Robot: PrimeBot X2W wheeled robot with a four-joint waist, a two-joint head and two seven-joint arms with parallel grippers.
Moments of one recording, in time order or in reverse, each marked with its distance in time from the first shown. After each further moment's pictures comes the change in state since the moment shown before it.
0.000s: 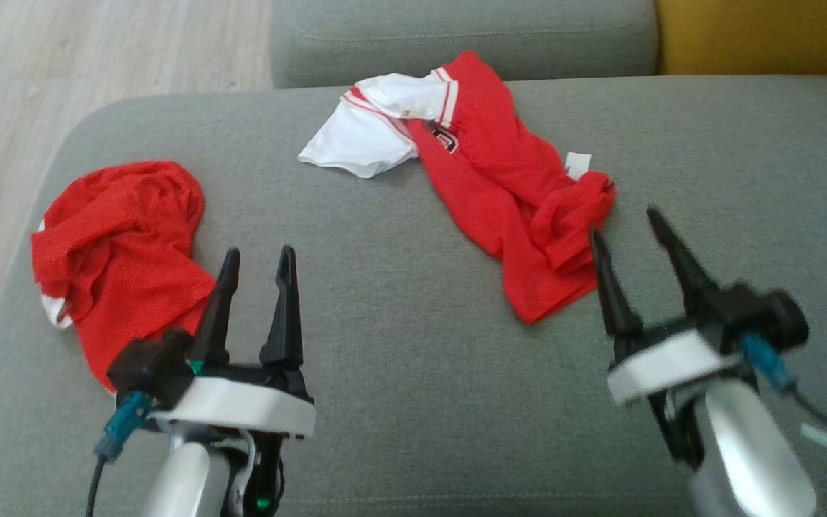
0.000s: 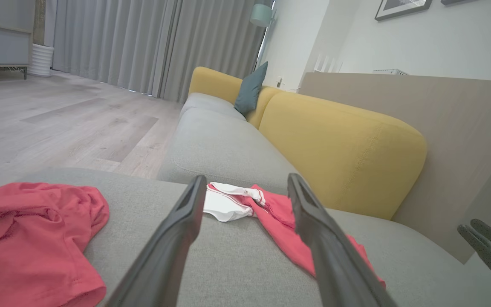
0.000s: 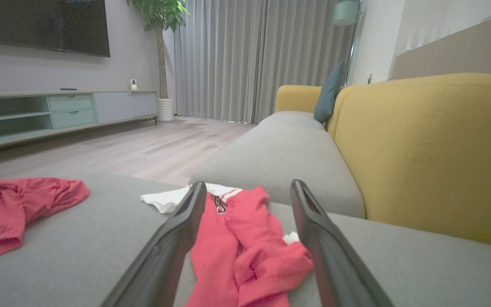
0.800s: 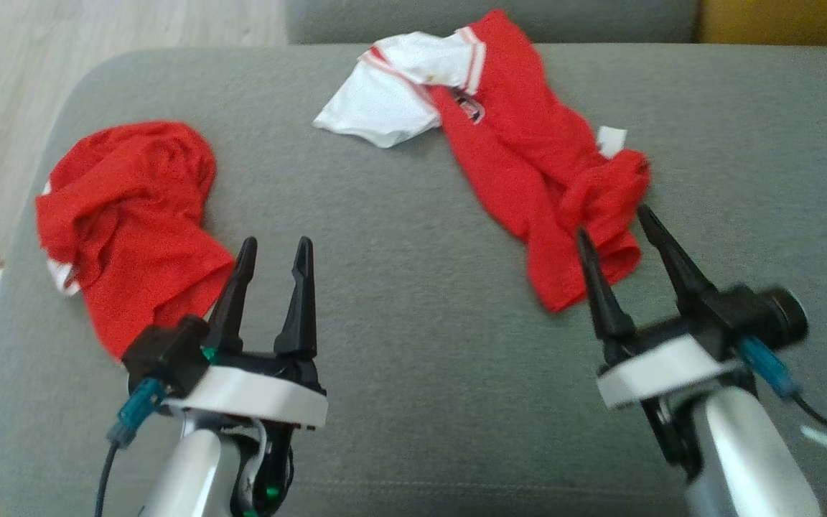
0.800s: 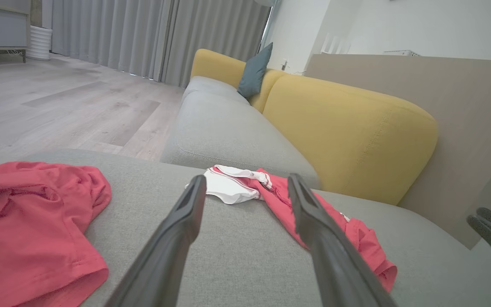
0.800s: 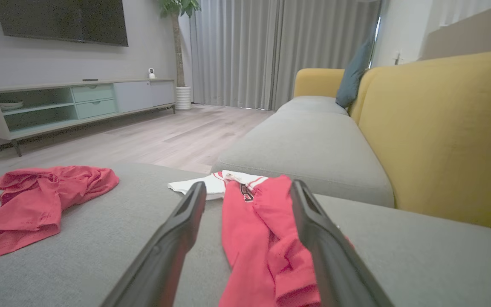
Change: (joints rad) left arm -0.025 0.000 -0.030 0.013 0.009 -0.010 0.000; right arm 0.107 0.015 0.024 -0.229 0.006 0.000 0.109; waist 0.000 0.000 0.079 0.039
